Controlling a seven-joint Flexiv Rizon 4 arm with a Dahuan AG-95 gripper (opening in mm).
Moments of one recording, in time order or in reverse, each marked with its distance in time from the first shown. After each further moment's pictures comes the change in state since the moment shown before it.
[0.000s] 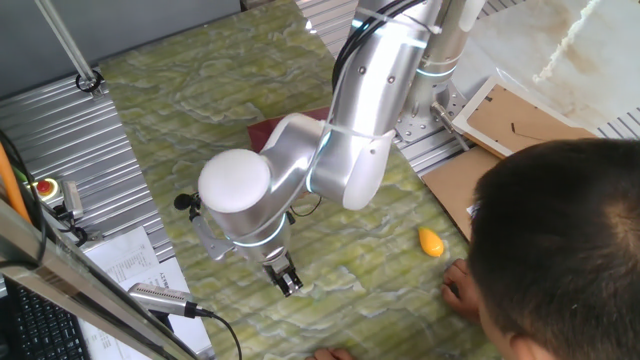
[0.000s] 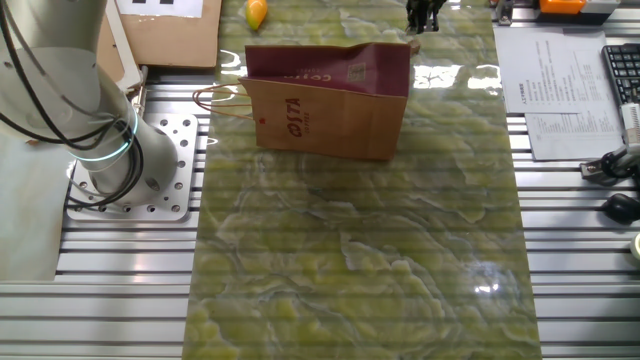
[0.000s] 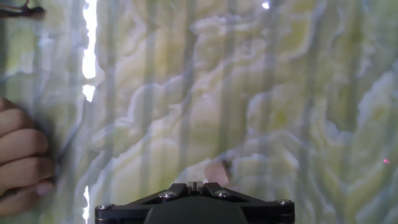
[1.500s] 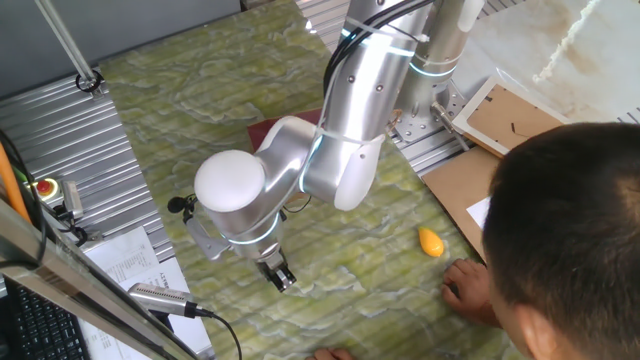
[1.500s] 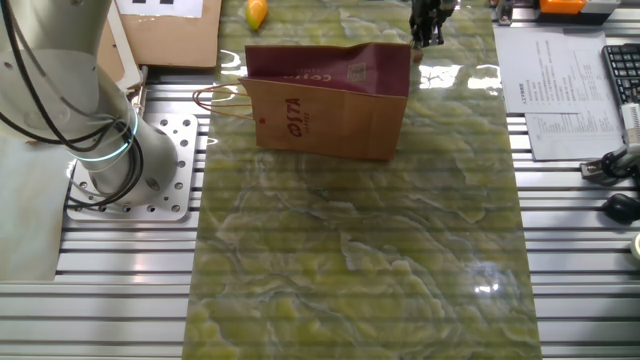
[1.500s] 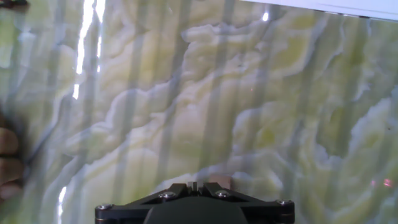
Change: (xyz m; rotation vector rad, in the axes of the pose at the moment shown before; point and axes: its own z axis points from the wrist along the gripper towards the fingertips) arm -0.009 -0.027 0.016 0.029 -0.009 -0.058
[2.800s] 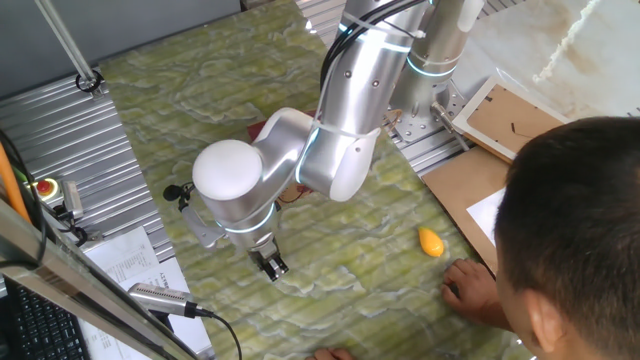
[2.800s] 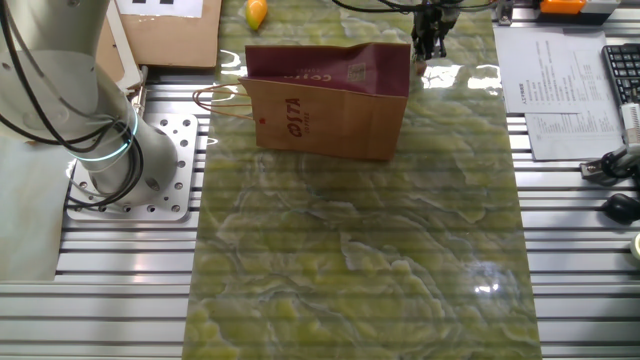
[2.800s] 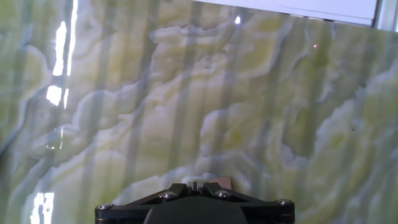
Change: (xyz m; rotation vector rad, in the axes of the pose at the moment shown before) arm 0.002 -0.027 -0.002 0.027 -0.014 0.007
